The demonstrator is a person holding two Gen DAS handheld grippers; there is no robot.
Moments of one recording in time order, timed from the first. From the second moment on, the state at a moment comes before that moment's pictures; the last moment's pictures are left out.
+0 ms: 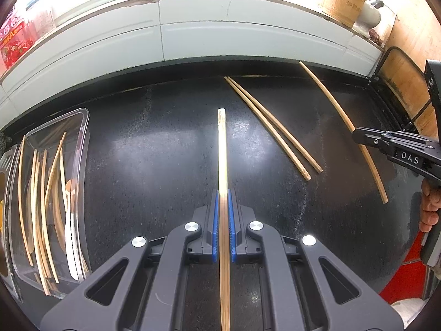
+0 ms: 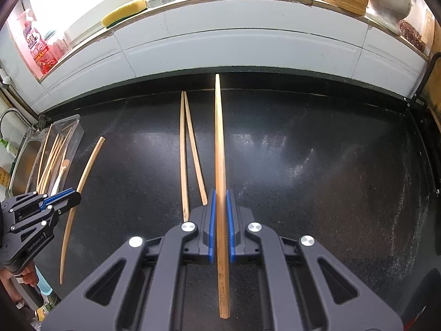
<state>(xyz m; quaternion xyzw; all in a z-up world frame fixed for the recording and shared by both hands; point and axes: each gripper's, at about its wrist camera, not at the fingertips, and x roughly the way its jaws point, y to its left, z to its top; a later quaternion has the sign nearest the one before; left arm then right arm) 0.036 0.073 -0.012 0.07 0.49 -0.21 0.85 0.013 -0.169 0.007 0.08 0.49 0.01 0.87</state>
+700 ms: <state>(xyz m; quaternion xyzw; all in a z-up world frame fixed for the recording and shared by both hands) 0.042 0.073 -0.016 0.07 0.49 -0.20 0.84 0.012 -0.177 0.004 0.08 0.49 0.01 0.87</state>
